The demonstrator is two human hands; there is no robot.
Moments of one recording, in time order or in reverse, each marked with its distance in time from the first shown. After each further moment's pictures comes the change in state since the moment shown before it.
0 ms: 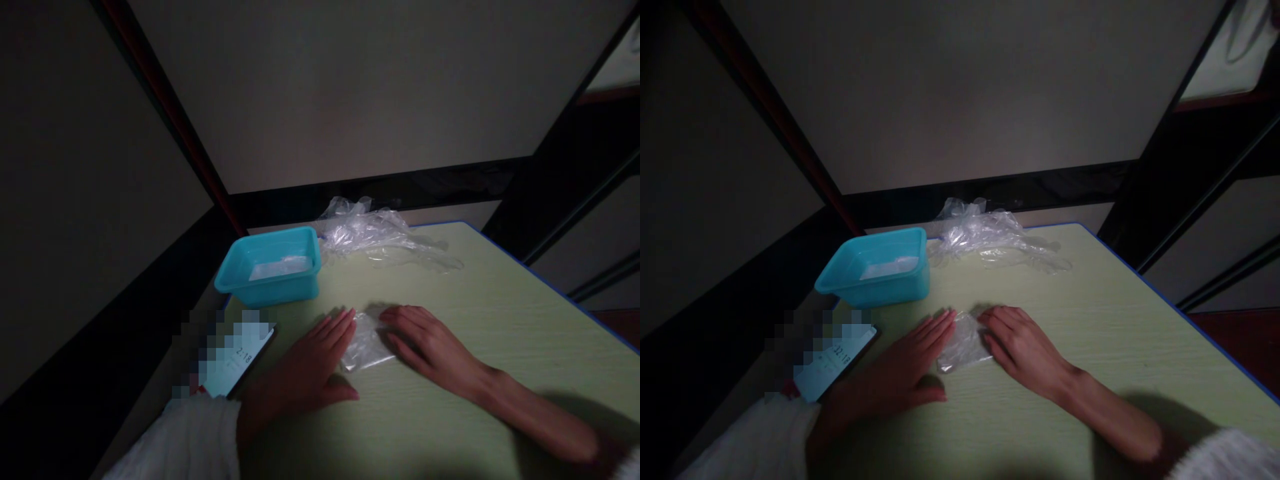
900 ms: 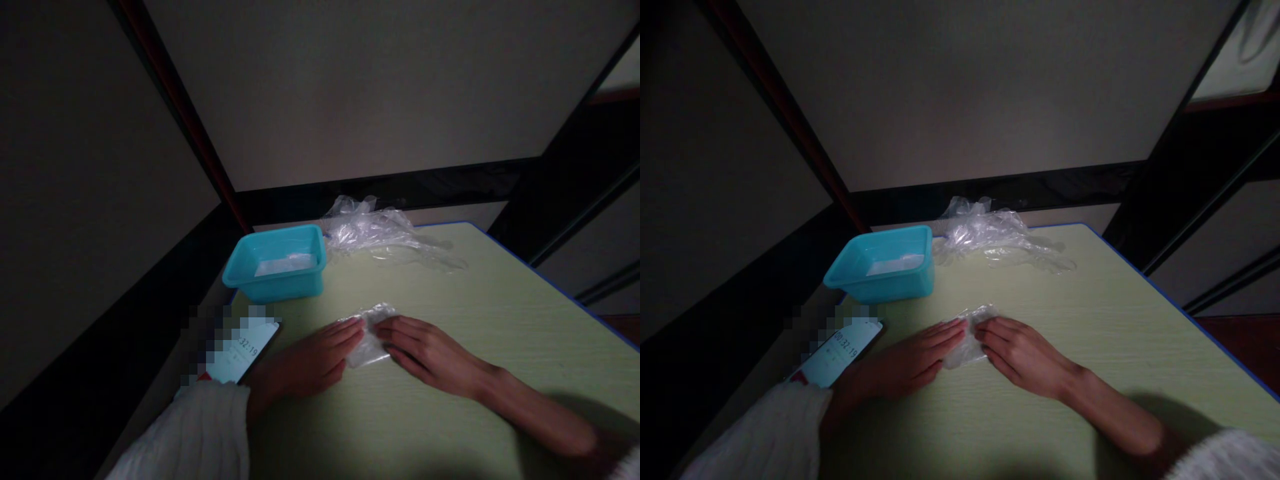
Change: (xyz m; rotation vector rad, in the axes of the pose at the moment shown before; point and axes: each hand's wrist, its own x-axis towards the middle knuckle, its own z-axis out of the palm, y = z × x) left_hand 0.006 -0.002 -0.011 -0.106 -0.175 0.047; right_hand -0.002 0.001 0.003 0.005 -0.246 -0.167
